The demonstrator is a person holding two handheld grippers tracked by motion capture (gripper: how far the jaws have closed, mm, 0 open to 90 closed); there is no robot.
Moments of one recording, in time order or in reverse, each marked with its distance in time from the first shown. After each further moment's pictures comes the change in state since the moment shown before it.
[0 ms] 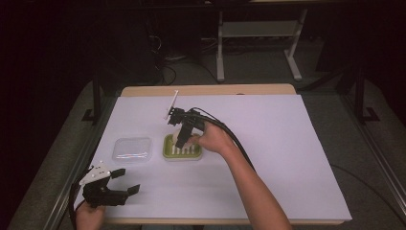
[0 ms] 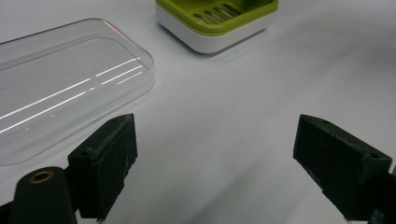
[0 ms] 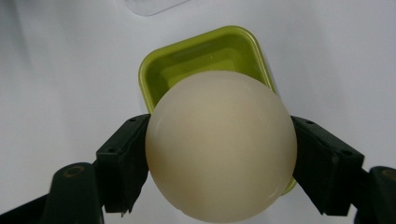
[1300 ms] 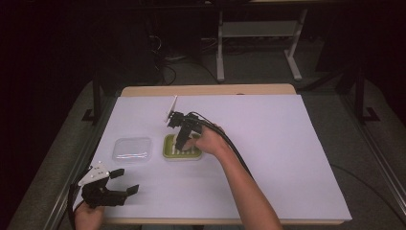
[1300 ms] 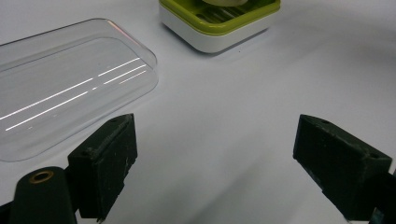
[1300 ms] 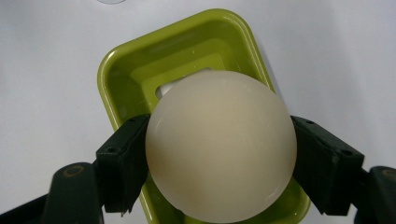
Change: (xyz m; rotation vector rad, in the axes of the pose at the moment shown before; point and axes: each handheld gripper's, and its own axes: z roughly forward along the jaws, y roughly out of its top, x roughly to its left) left arm 0.000 -0.001 -0.002 -0.010 0.008 -0.007; right arm -0.011 0.001 0.034 0.038 0.000 0.049
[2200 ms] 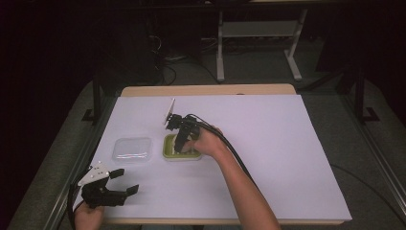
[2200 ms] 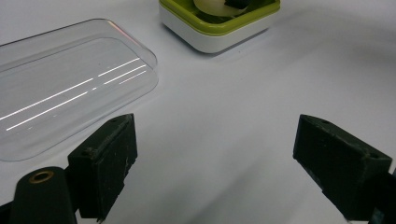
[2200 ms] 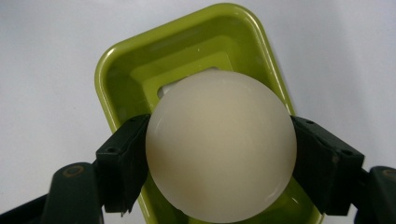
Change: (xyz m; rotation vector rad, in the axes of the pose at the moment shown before) left arm 0.000 0.000 0.000 -0.002 -0.001 -0.001; right arm 0.004 0.003 0.009 0.026 -0.007 -0.006
